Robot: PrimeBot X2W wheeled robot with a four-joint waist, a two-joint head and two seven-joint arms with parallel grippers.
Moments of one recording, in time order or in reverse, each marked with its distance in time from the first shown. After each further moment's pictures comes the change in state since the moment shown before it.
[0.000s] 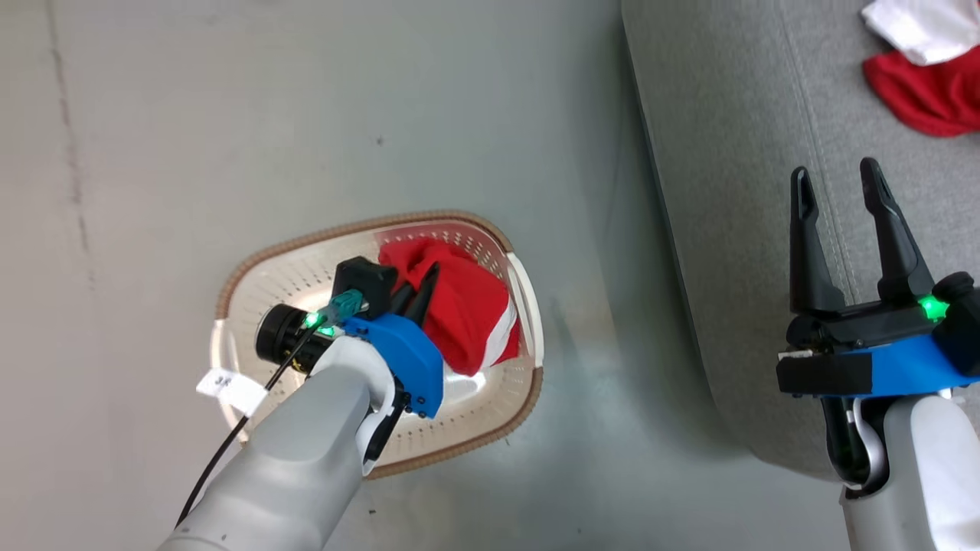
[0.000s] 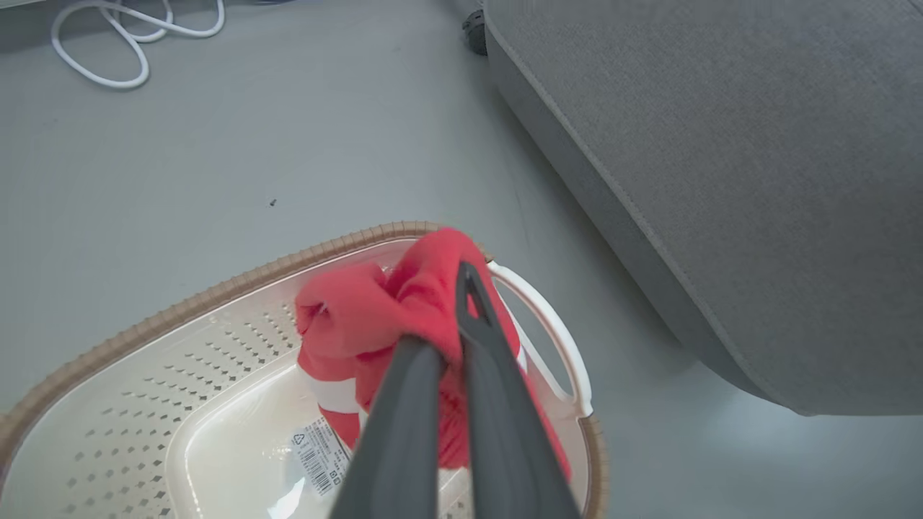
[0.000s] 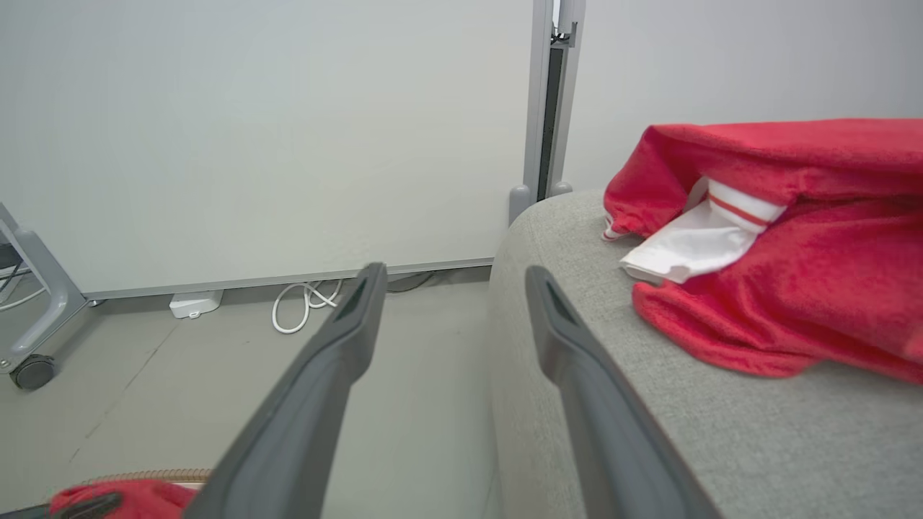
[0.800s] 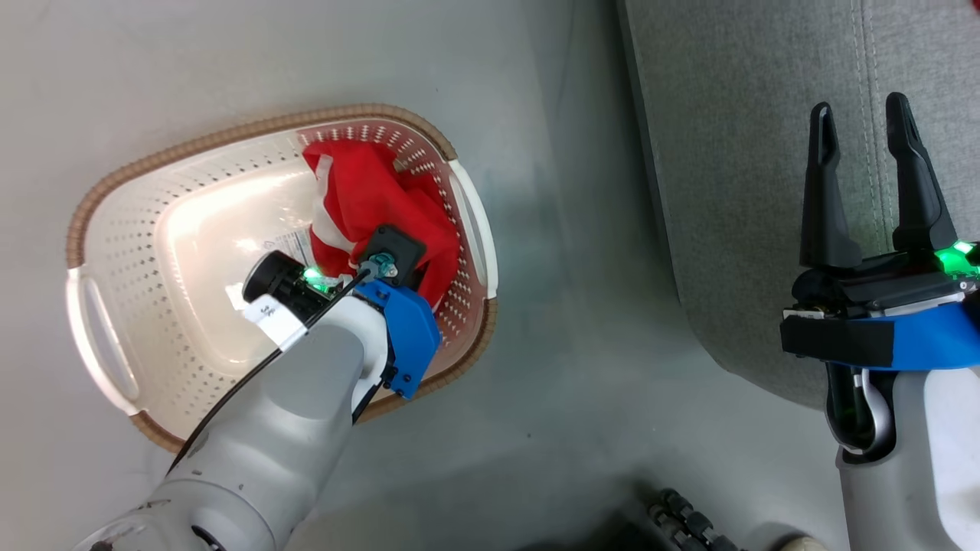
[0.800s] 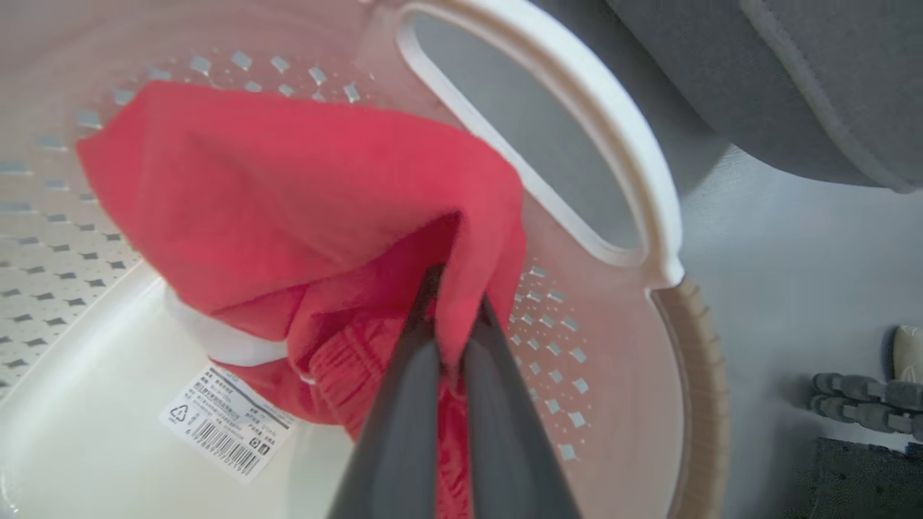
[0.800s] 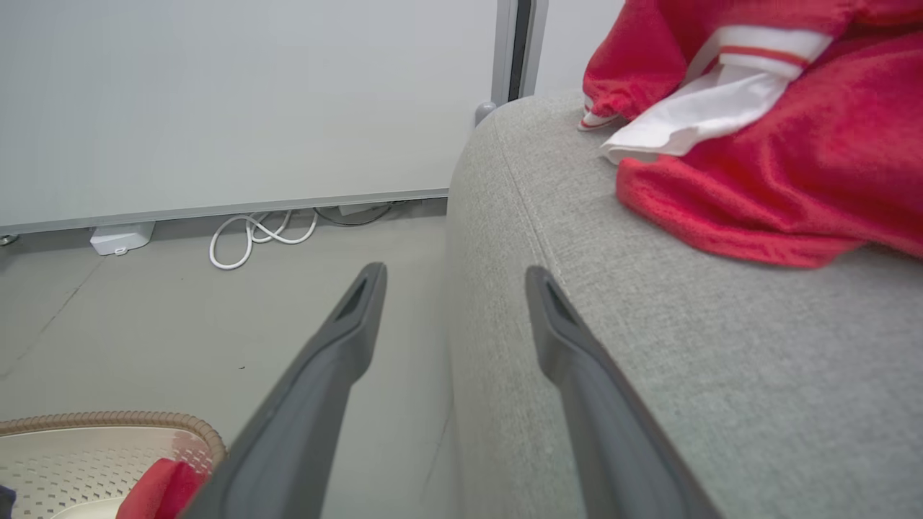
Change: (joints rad) left arm -0.160 -0.034 -0.242 0.198 0.029 -0.044 0.106; right arm -0.068 0.033 -0.007 -0.080 0.006 0.000 0.000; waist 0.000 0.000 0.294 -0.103
